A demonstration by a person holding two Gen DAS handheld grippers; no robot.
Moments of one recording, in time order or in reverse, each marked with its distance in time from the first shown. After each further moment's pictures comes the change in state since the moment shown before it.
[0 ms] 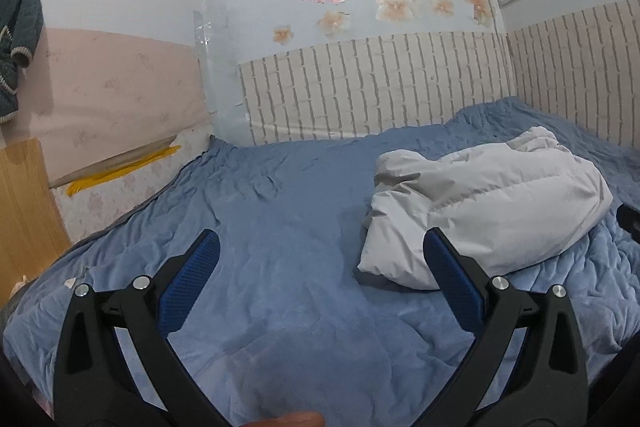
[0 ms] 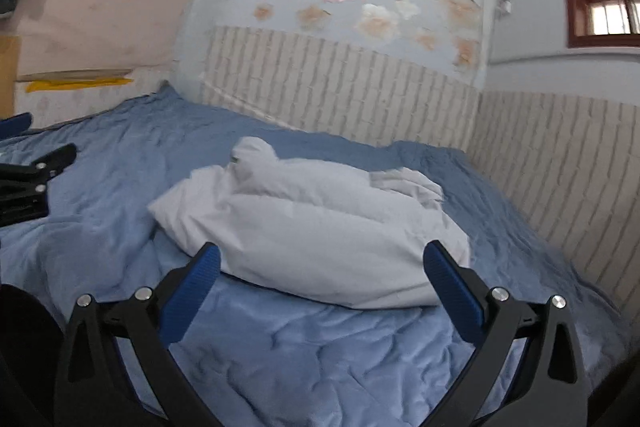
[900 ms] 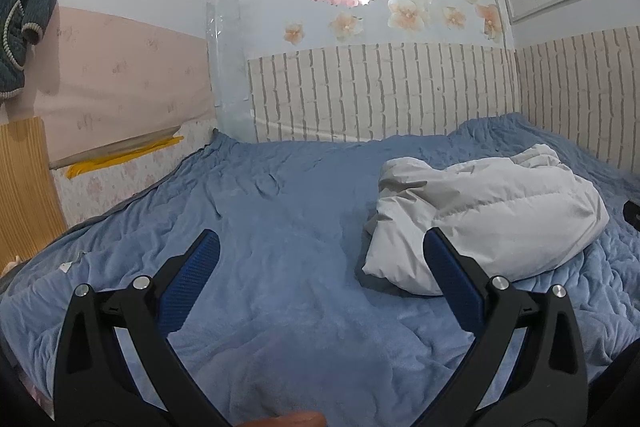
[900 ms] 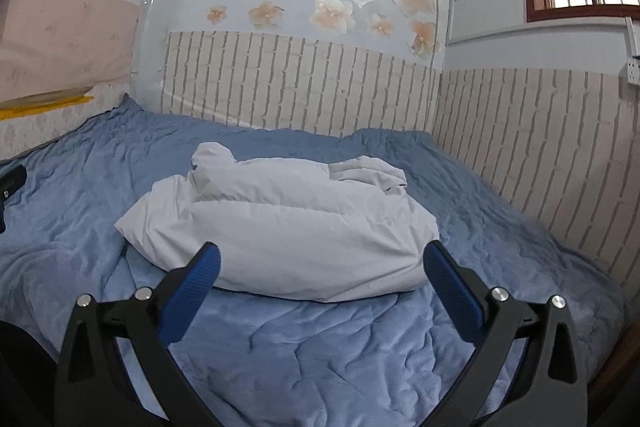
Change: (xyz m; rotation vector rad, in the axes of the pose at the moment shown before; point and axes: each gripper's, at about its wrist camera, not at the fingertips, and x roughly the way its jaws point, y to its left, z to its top) left arm -0.001 0.017 -0.003 -0.060 -0.009 -0.008; right arm 0.005 -0.017 0.001 0.078 0.057 -0.106
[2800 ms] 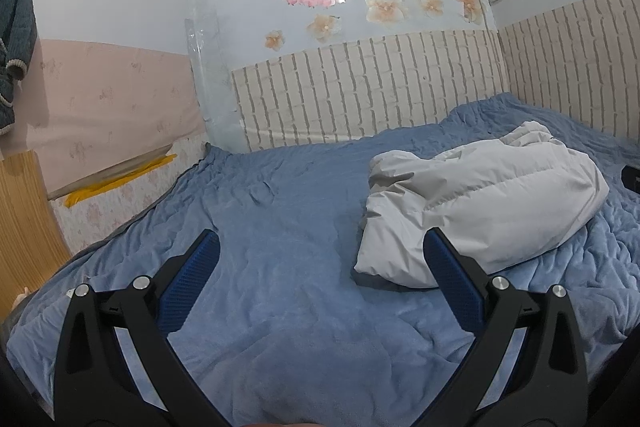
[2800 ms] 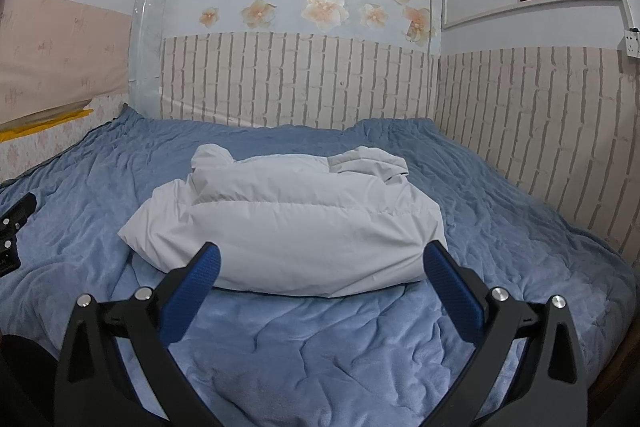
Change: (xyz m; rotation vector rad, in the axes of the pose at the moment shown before) left arm -0.007 -0.024 0.001 0.111 -0.011 -0.003; right arm 0.009 -0.013 0.000 0.081 0.029 0.028
